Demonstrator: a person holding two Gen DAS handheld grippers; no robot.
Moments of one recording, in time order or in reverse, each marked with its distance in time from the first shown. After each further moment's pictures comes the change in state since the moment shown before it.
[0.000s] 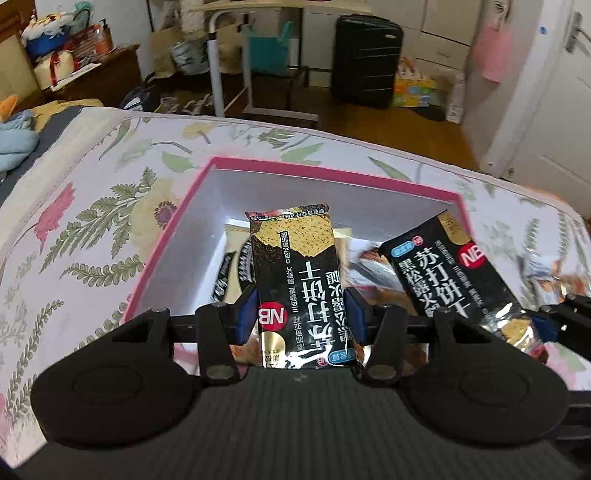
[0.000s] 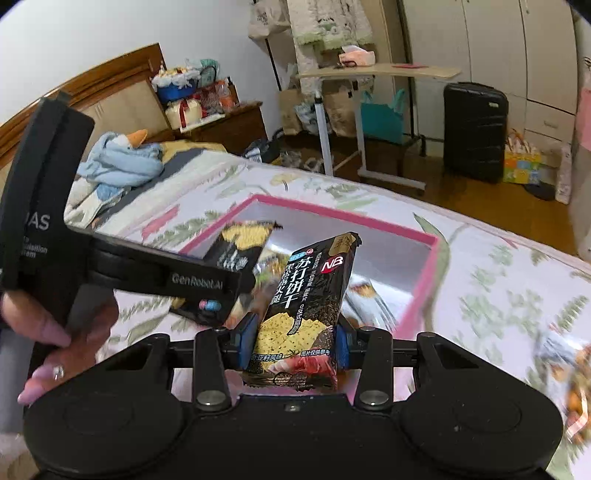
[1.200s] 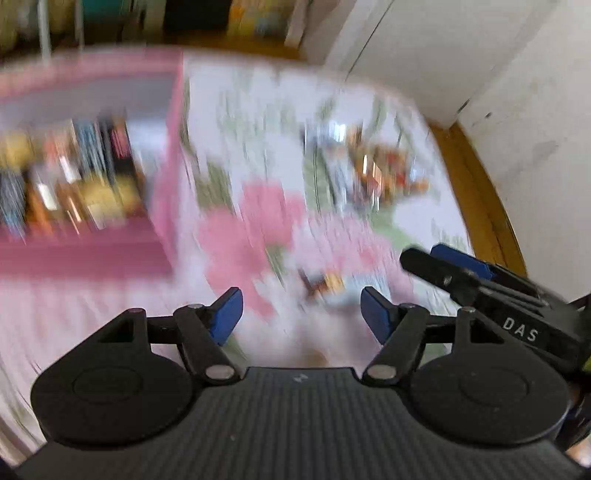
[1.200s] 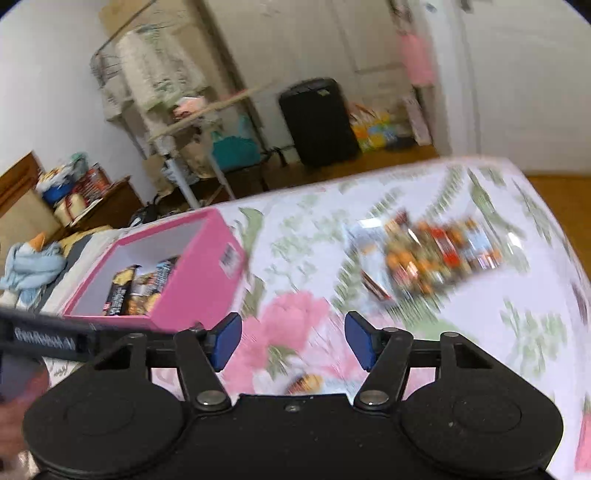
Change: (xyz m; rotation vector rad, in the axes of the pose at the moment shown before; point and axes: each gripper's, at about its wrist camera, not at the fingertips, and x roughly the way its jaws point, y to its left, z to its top) left arm -0.017 -0.160 -0.095 0.124 0.296 -0.495; right arm -0.149 -0.117 -0.151 0.487 -0.144 -0.287
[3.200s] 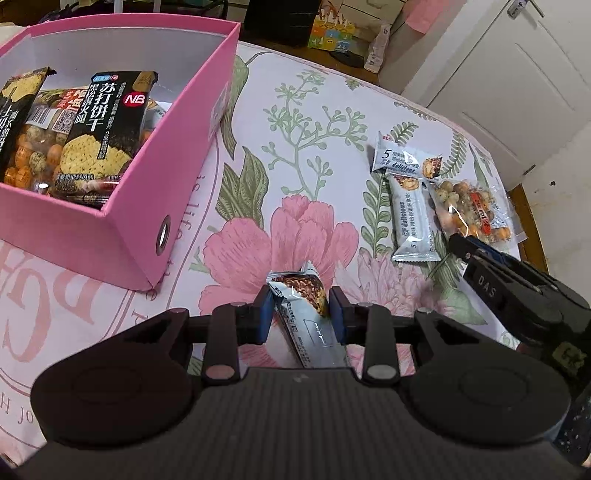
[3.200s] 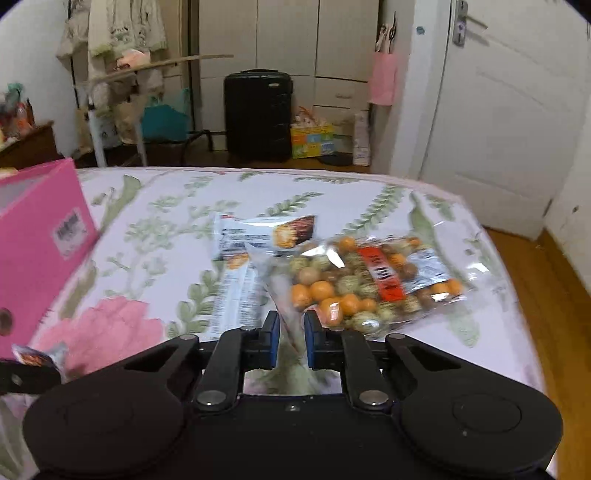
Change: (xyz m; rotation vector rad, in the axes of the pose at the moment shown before) left arm 0.069 0.006 0.012 -0.182 -0.173 0.162; right arm 0.106 -0.044 0.029 -0.290 -0.019 -0.273
